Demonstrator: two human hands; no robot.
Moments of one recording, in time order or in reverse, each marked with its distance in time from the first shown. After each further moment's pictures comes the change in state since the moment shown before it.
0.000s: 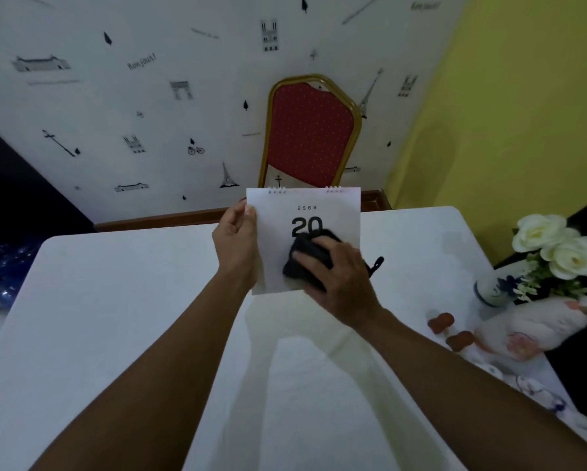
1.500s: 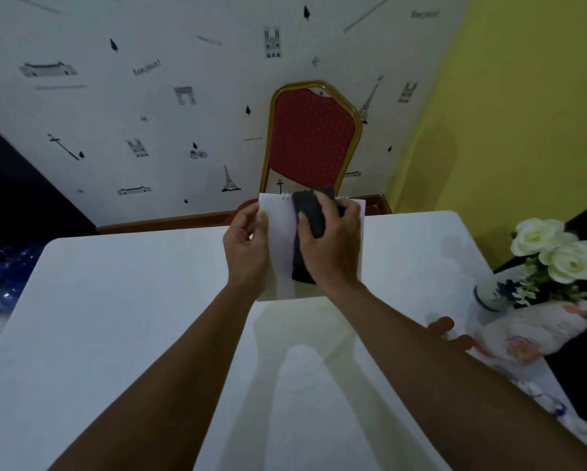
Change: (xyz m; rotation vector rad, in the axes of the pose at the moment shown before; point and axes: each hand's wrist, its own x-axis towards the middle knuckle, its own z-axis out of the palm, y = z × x) left_hand -0.021 -0.001 0.003 0.123 -0.037 0.232; right_hand 0.082 -0.031 -0.012 0.229 0.193 0.695
